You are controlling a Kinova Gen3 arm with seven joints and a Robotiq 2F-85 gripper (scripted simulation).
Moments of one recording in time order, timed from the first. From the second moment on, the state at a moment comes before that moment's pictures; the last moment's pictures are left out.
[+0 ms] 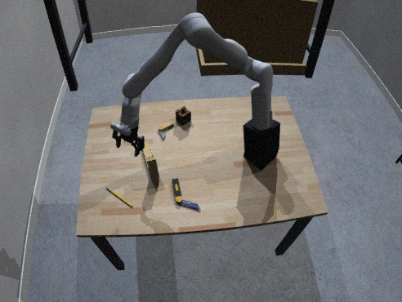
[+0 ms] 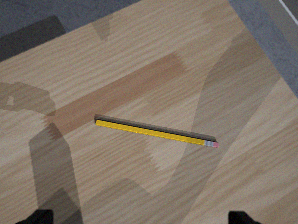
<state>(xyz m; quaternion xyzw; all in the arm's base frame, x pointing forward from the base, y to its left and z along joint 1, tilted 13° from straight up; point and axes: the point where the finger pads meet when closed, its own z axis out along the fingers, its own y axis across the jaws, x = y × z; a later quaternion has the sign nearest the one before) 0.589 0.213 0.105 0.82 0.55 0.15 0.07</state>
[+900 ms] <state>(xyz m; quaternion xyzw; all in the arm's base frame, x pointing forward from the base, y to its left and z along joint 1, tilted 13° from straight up) 0.544 0.057 0.086 0.86 0.46 0.21 0.05</state>
